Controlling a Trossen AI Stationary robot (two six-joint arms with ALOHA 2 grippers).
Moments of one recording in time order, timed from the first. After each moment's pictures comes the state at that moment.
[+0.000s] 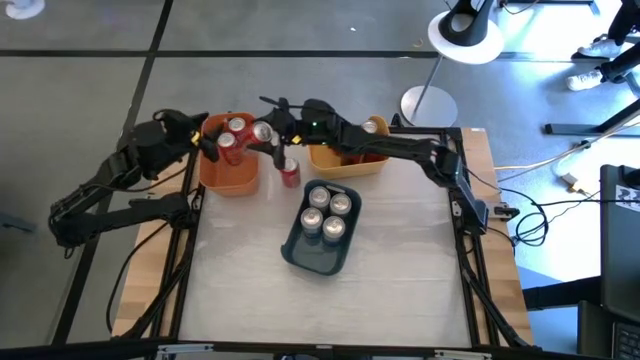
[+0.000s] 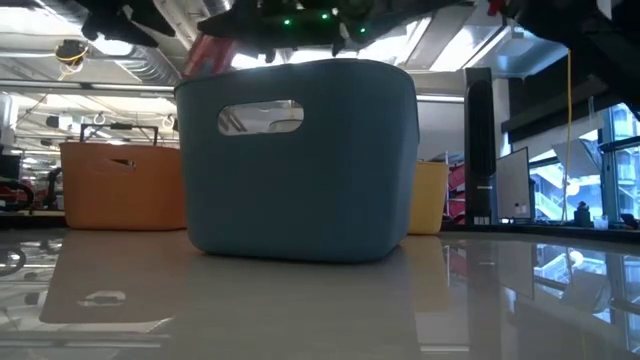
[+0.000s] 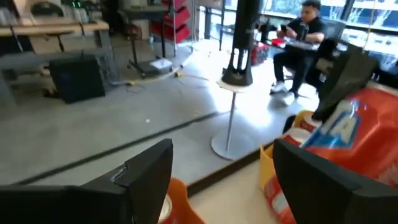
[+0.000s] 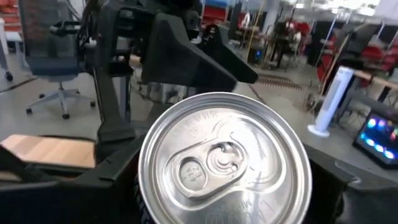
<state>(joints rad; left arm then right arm) 0.53 0.51 0.84 -0.54 -0.45 -0.12 -0.28 2.20 2.04 0.17 -0.27 -0.17</state>
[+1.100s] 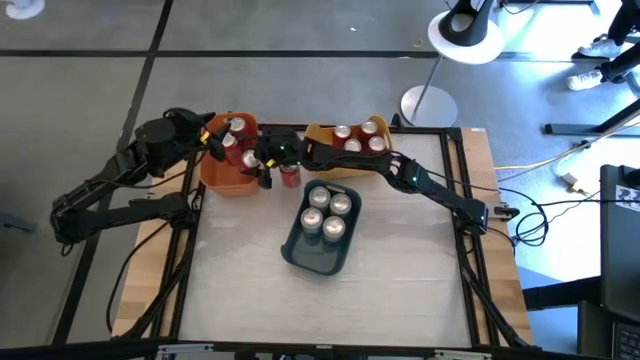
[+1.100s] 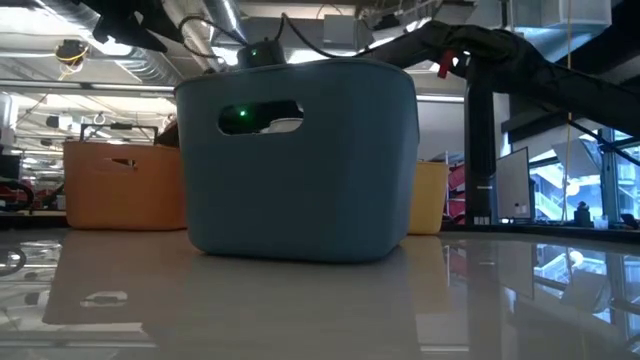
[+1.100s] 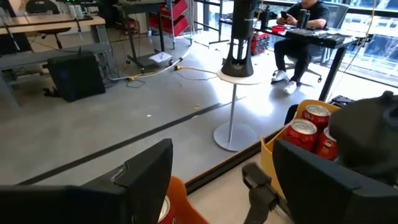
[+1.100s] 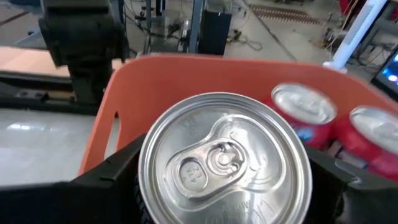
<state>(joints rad) 0.53 0.57 0.85 -0.52 -0.45 -0.10 -0.26 2.62 2.34 0.00 -0.23 -0.21</state>
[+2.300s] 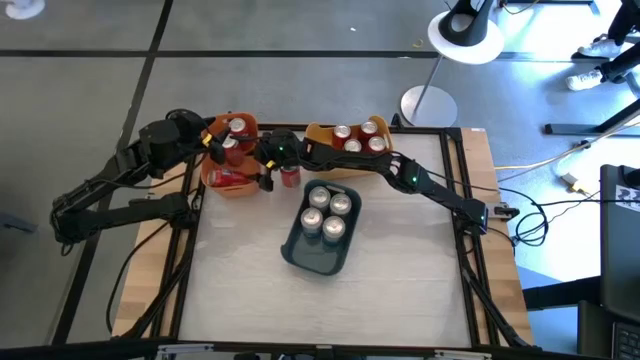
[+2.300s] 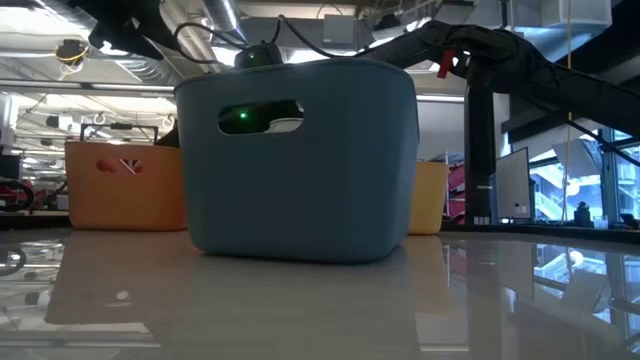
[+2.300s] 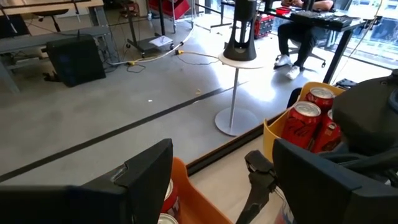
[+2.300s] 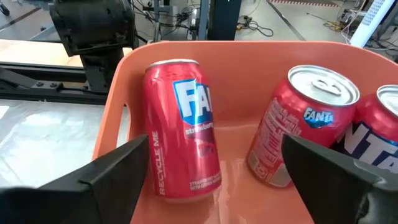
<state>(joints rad) 0.53 0.57 0.85 -0.60 -0.45 -0.13 -0.25 2.63 2.34 -0.06 -0.25 -0.18</state>
